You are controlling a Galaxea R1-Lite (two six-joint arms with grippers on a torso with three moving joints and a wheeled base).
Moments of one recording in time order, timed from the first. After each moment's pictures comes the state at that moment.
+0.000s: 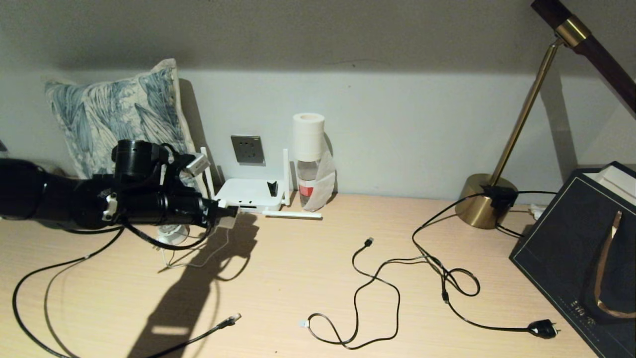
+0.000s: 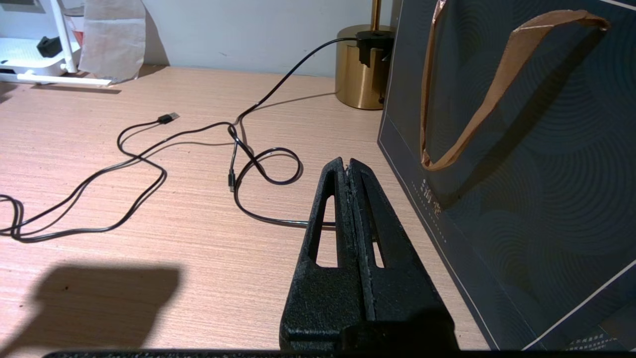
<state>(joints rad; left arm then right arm) -0.07 1.91 -1.19 -0.16 -0.33 0.18 -0.01 0.00 0.00 -0.09 0.01 0.00</state>
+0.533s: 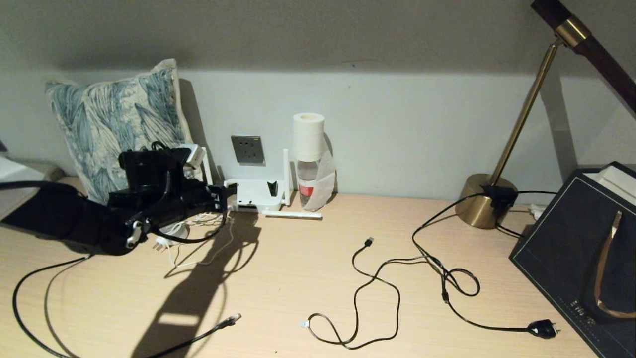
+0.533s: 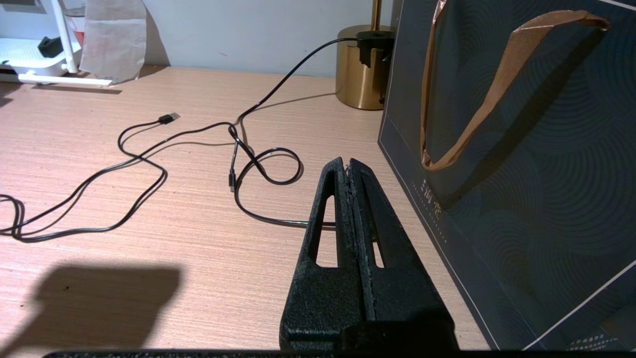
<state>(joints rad) -0.11 1.99 -1.05 -0.67 -0.14 0.04 -0.01 0.00 0.00 -0.09 0.01 0.00</state>
